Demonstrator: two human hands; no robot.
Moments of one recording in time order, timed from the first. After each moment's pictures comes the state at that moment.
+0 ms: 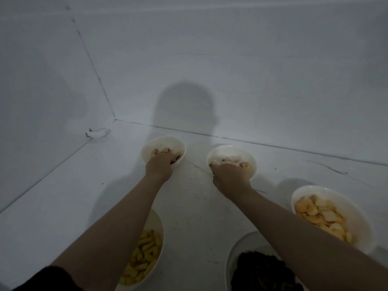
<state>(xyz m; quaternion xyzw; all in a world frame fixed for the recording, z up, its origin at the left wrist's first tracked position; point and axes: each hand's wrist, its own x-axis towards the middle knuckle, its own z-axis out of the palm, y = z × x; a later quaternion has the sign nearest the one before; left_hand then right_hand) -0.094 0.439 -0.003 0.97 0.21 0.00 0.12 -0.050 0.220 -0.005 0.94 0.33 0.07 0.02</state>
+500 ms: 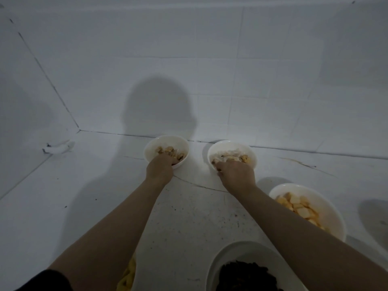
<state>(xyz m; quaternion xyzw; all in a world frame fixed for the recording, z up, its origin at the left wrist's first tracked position) -0.030 0.386 -0.013 0.98 0.14 0.03 0.15 -0.004 0.157 0.002 0.97 0.25 0.07 -0.02</state>
